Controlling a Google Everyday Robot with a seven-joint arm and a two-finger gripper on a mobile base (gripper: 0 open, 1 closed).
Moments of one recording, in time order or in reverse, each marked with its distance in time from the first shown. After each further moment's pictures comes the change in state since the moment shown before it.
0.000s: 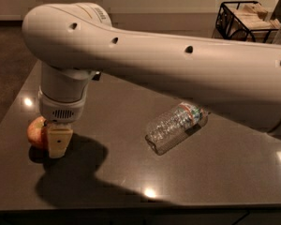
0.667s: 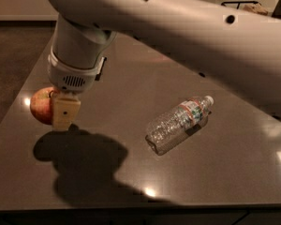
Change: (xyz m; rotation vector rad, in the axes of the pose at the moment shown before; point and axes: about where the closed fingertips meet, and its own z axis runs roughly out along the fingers) arm 0.001 -0.023 -0.066 0.056 -0.071 0.022
